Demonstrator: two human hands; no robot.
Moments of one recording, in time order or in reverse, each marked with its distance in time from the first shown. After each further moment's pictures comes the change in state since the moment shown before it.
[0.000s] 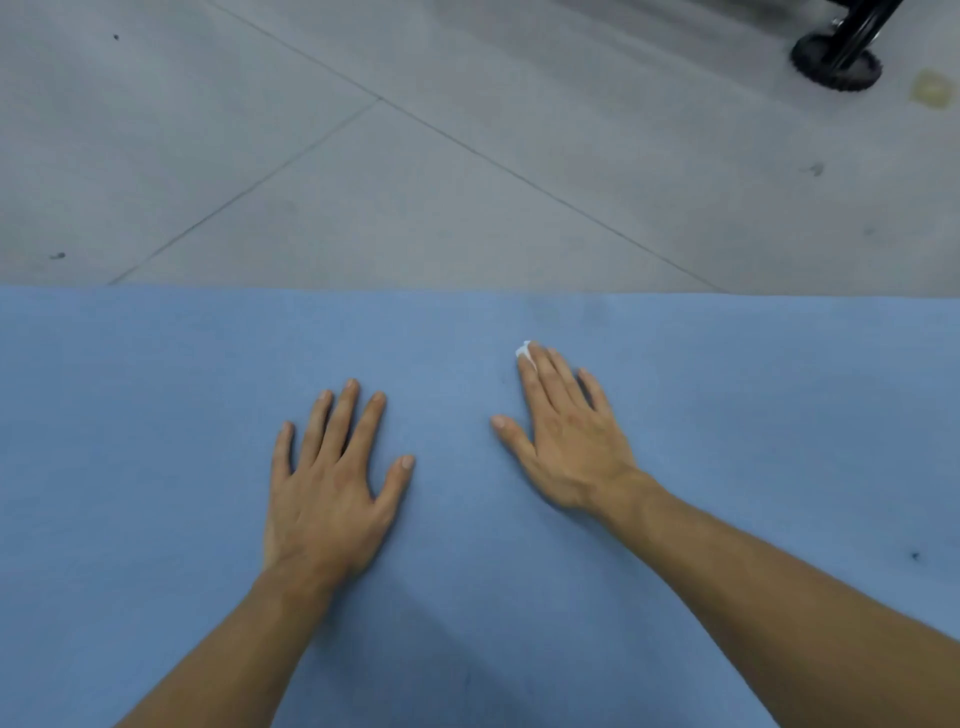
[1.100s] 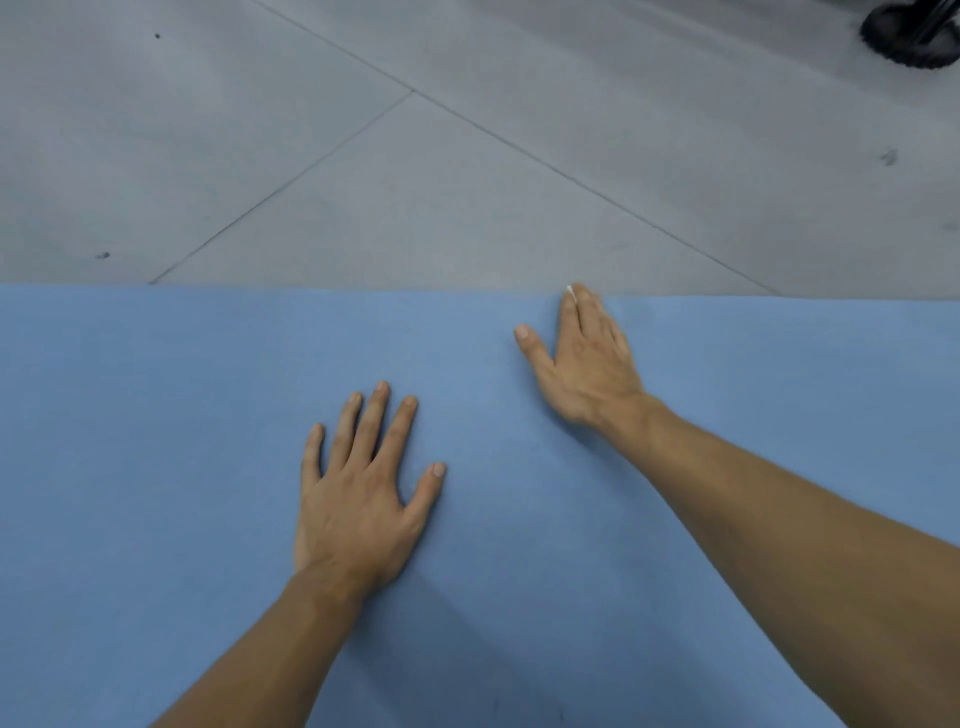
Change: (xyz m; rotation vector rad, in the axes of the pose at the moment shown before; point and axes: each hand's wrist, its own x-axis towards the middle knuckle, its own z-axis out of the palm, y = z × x) left_hand 0.002 -0.004 0.003 0.043 0.011 0.013; right_hand 0.087 -0.006 -0.019 0.186 -0.024 0.202
